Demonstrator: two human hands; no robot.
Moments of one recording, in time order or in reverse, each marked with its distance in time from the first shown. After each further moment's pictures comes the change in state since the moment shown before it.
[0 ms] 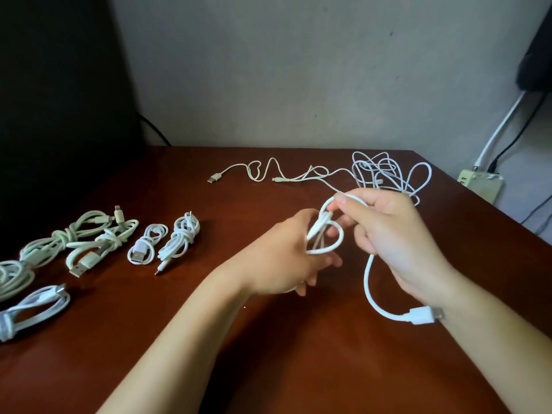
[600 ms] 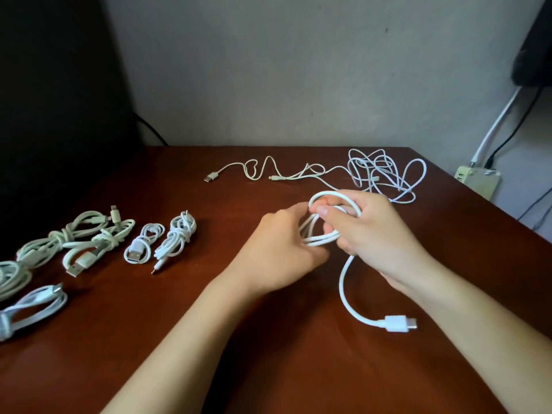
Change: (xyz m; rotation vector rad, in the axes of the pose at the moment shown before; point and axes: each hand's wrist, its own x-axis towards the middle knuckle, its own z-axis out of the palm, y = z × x) left_hand 0.007 -0.009 0.009 0.194 0.296 0.103; right_hand 0.004 0.009 0.005 0.011 -0.075 0.027
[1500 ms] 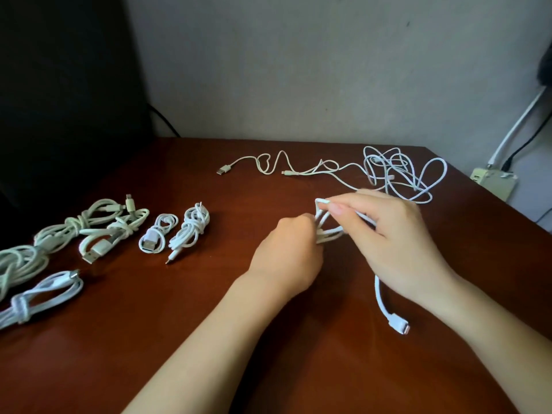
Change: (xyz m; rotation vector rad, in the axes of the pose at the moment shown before) left_hand 0.002 -0.009 0.010 0.326 -0.008 -0.147; right_hand -0.009 0.004 0.002 -0.559 0.054 -0.557
